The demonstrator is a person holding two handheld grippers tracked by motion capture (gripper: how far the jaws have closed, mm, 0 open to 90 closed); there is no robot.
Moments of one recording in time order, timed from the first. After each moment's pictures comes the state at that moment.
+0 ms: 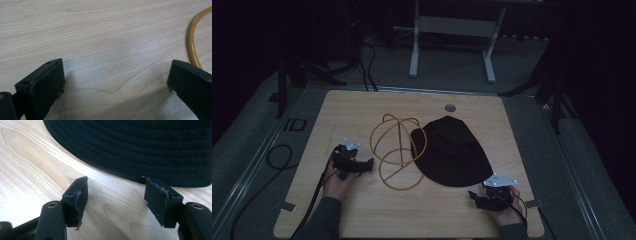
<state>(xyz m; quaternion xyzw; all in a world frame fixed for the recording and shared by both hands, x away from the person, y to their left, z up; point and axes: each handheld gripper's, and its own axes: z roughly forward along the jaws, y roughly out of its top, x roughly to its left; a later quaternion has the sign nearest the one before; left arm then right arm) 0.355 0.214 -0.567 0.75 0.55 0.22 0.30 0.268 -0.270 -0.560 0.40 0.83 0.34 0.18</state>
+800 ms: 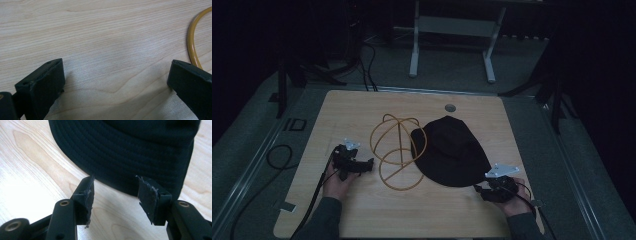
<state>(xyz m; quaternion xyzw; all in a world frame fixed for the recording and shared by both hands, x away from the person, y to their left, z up) 0.355 0.214 -0.567 0.75 0.55 0.22 0.30 0.282 -0.272 -0.518 0.36 0.87 0.30 0.17</state>
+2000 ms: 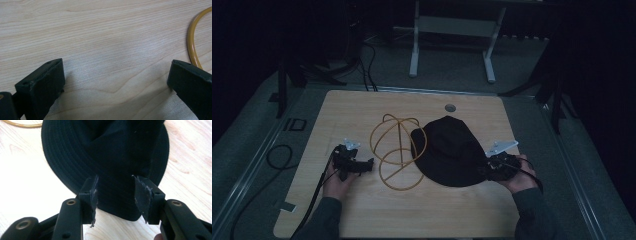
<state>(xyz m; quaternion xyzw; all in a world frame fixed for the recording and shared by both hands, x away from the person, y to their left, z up) 0.355 0.214 -0.567 0.75 0.55 0.22 0.30 0.325 -0.268 -0.465 0.32 0.90 0.25 0.17</state>
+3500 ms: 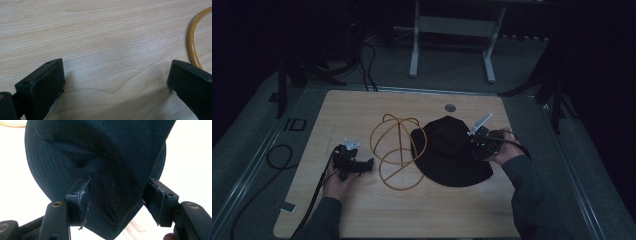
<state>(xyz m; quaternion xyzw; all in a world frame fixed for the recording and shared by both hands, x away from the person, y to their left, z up) 0.355 0.214 -0.567 0.75 0.55 0.22 0.30 0.394 -0.226 -0.441 0.28 0.94 0.15 0.13</state>
